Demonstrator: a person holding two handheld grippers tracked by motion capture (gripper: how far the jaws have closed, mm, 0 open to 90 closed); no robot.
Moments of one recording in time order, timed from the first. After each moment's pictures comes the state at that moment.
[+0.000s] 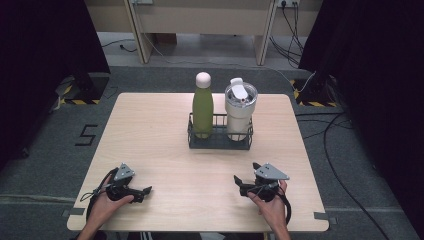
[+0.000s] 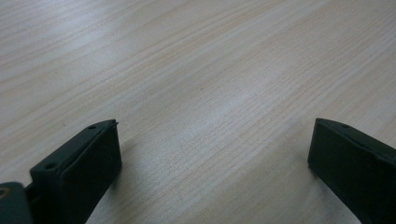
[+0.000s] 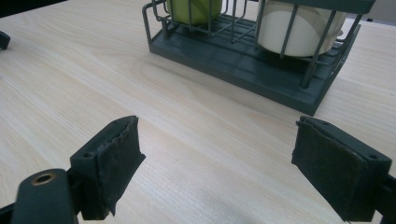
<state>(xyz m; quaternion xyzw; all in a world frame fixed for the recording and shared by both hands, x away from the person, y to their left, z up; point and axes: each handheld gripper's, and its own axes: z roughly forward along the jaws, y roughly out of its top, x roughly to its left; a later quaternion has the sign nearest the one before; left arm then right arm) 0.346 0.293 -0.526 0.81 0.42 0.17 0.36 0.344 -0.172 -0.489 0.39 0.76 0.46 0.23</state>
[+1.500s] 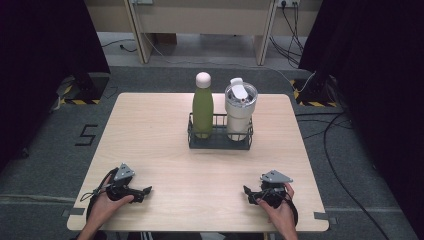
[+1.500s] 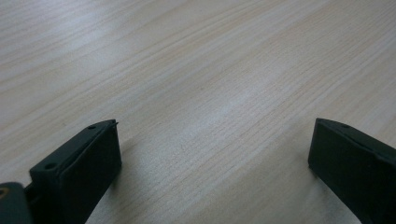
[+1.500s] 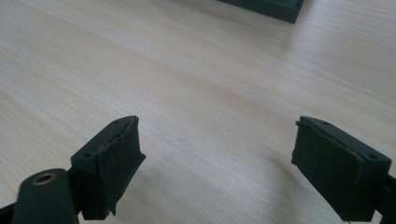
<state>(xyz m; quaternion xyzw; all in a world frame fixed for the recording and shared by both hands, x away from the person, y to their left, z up) 0.346 0.293 -0.526 0.81 0.42 0.17 0.36 0.337 -0.197 -0.513 0.44 0.79 0.37 0.19</state>
